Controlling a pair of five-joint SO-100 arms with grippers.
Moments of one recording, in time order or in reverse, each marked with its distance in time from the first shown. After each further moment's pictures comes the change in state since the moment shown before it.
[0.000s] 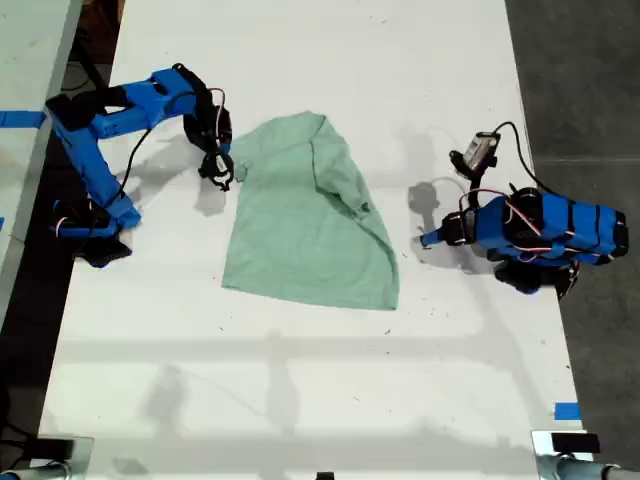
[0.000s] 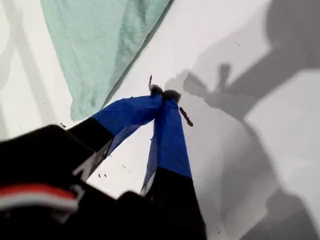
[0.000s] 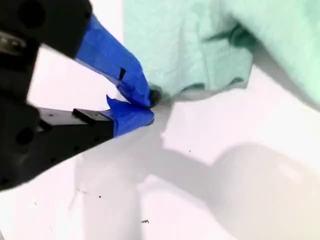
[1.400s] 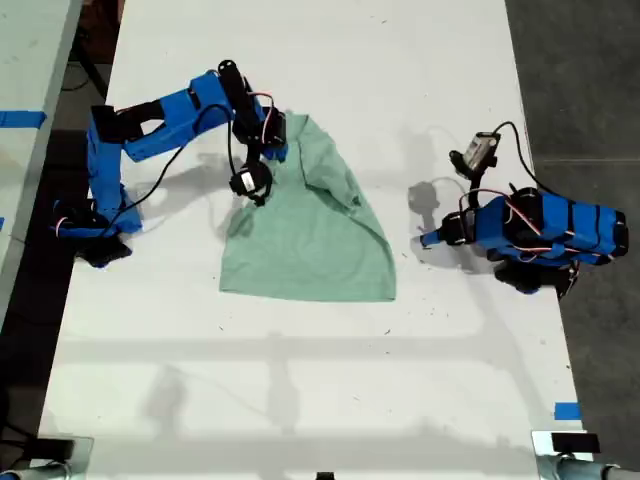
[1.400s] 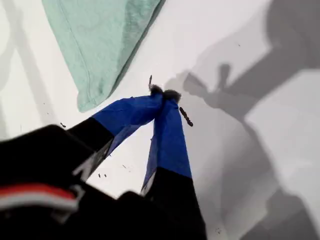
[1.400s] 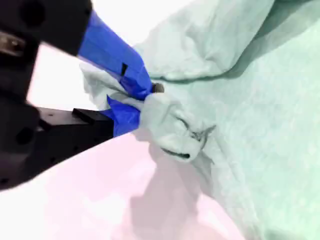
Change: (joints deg) arm 0 20.7 -15.7 -43.8 15.2 -3.6; arm 1 0.0 0.0 0.0 0.0 0.0
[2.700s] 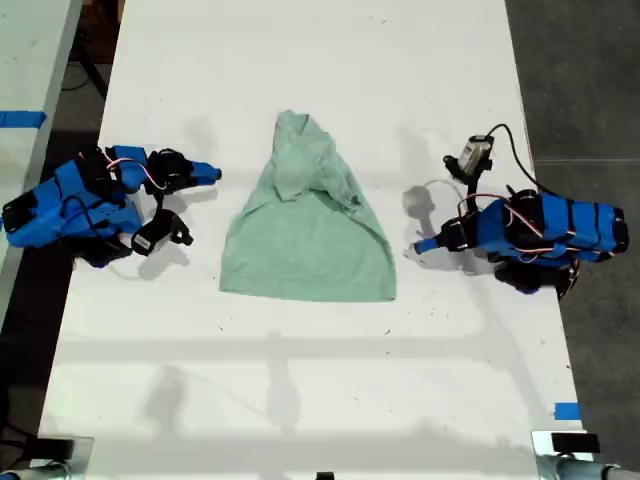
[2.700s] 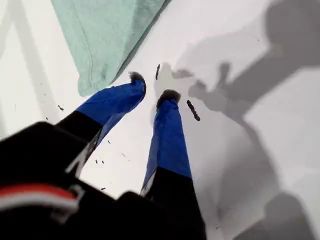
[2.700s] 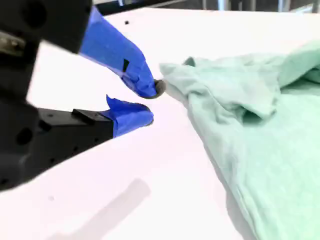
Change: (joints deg) arm 0 -1.8 132.5 127.4 -29.1 -18.3; arm 1 -3.7 0.1 0.0 0.9 -3.1
